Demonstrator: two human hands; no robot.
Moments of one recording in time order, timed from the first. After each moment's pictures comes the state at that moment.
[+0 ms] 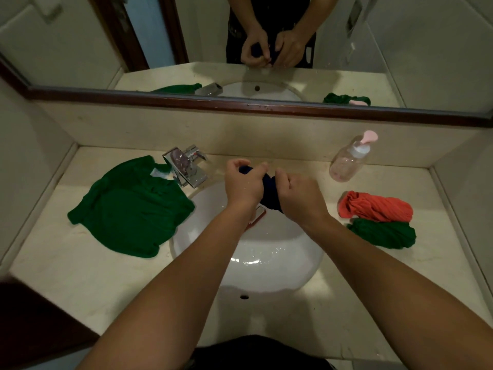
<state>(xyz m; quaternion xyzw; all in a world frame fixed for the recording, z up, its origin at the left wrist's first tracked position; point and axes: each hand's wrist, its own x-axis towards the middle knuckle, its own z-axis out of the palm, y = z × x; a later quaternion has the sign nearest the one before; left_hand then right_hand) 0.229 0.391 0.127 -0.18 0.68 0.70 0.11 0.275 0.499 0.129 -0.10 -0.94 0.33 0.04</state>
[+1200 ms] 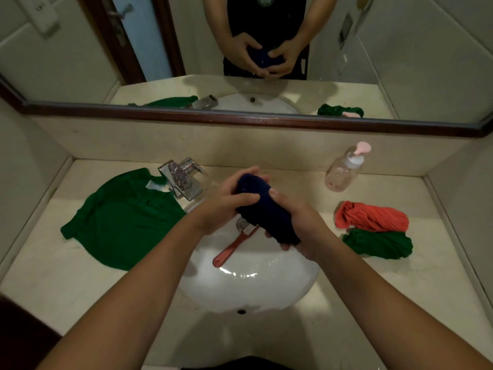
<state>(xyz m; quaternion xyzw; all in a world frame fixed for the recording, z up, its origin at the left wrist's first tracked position) 0.209 0.329 0.127 0.15 0.58 0.72 0.34 0.305 0.500 0.145 -0.22 -0.63 0.73 -0.15</state>
